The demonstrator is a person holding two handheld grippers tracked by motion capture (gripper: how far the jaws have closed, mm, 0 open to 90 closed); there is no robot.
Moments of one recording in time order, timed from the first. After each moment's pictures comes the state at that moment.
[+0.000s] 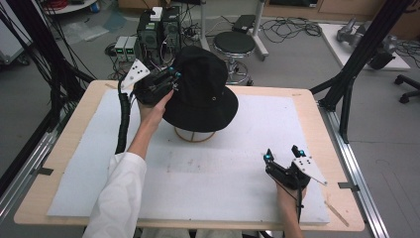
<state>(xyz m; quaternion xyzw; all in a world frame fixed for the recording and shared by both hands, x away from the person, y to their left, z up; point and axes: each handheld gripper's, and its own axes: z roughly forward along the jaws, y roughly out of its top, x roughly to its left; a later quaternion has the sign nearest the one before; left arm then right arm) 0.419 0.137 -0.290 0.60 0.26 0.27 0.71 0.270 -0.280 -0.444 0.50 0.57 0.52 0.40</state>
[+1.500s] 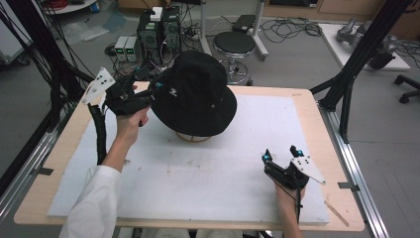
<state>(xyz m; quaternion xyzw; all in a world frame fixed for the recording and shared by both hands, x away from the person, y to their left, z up) 0.368 0.184 -0.277 0.54 0.26 0.27 0.75 0.271 -0.277 -0.445 0.50 0.57 0.51 0.40</state>
